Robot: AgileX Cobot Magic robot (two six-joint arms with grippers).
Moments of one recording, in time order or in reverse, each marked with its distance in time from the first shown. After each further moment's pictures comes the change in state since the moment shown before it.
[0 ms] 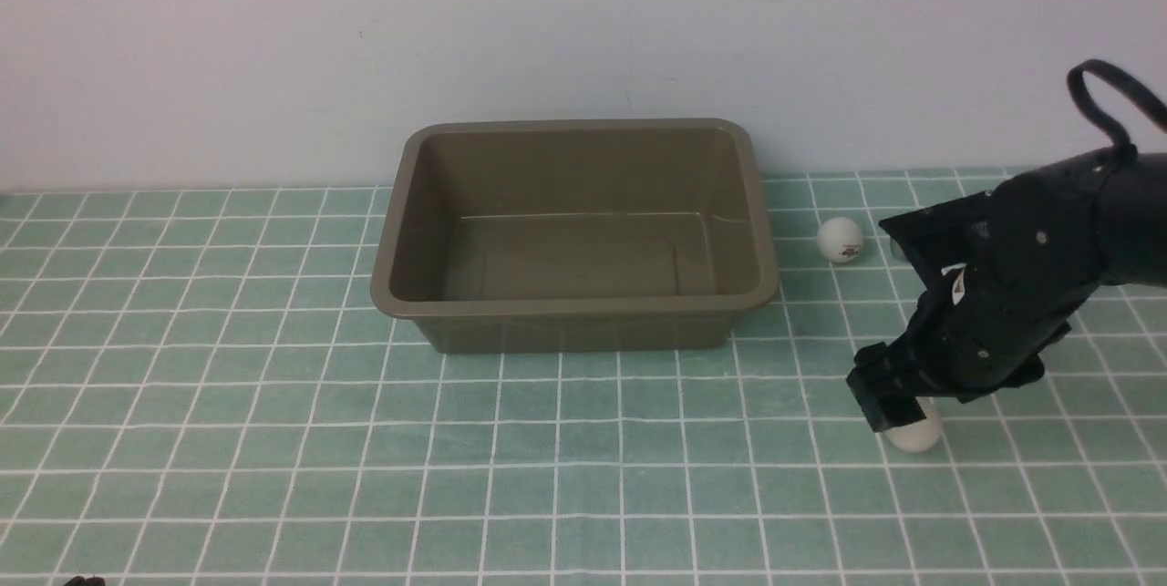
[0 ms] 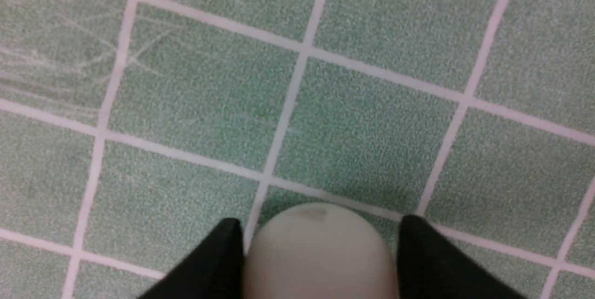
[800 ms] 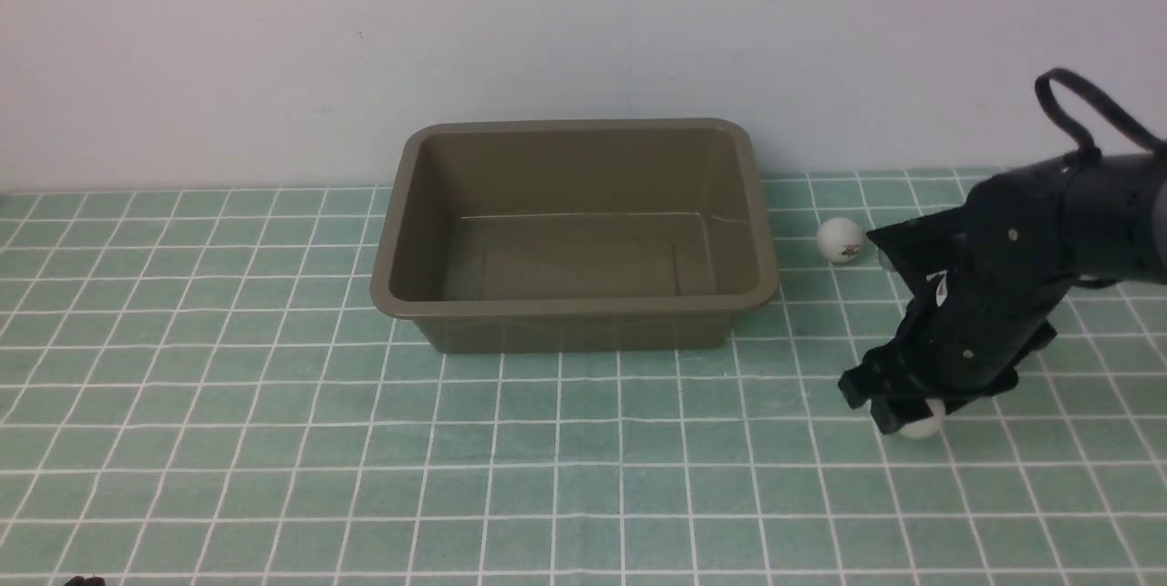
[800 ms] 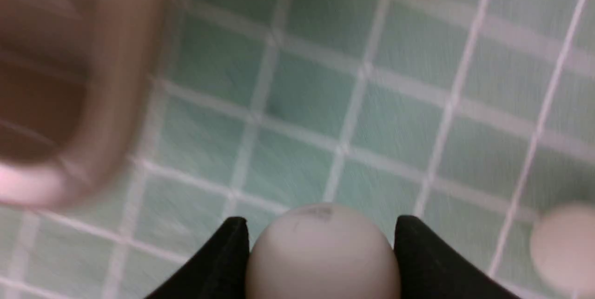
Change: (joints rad) right arm 0.030 -0.009 -0.362 0.008 0.225 -0.009; left arm 0.000 0.000 0.000 0.000 0.000 0.000
